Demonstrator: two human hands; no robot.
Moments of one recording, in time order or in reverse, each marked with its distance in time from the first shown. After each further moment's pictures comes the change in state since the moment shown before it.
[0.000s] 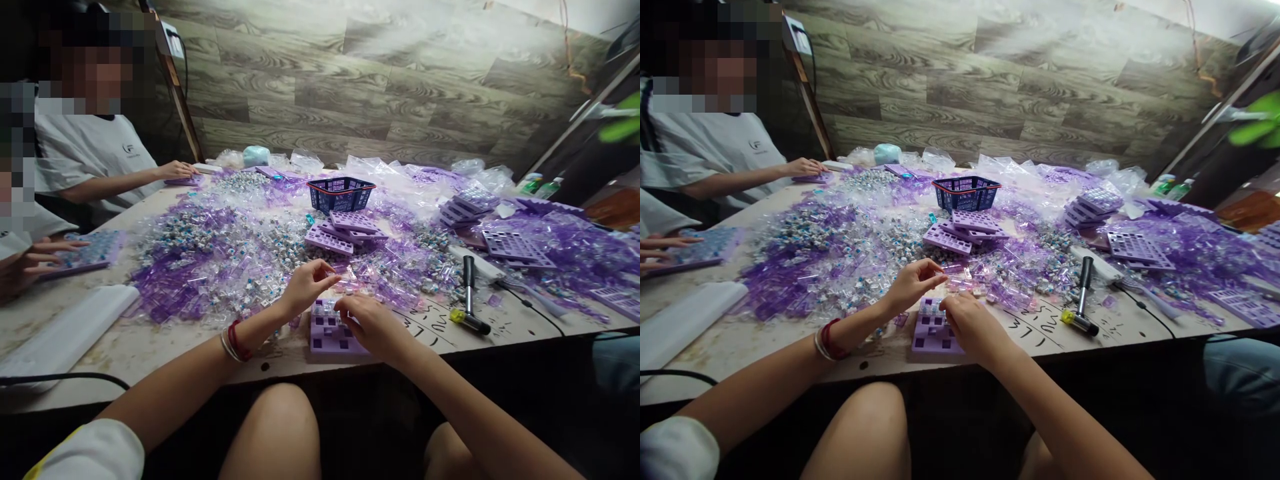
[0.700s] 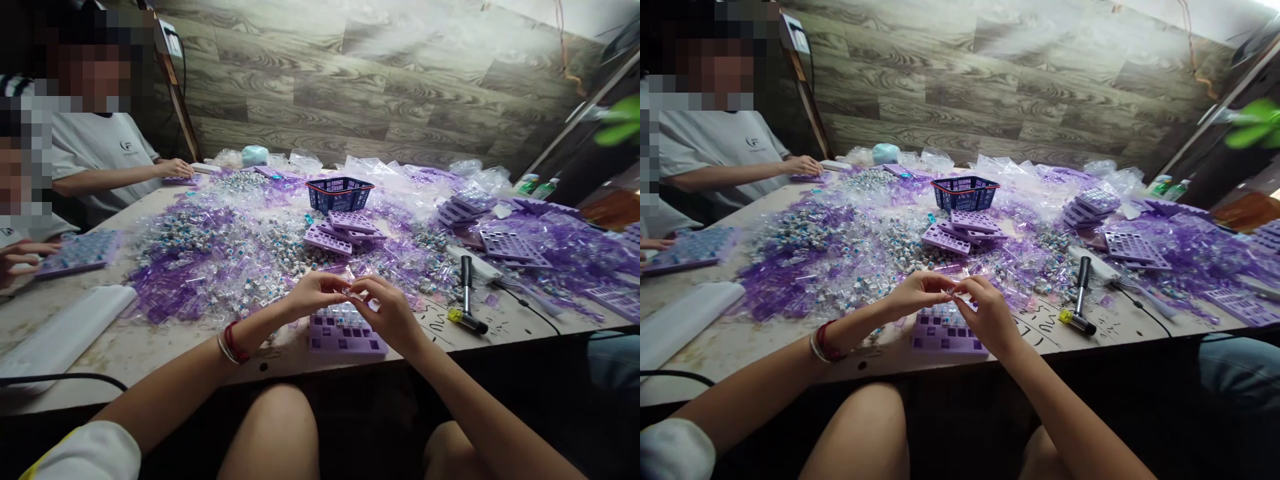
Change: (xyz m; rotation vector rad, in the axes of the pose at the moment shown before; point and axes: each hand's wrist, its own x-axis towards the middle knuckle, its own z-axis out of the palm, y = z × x) left_hand -0.006 0.015 0.006 -0.355 -0.347 -0.111; right_hand -0.001 0.007 -0.018 0.190 0.368 0.054
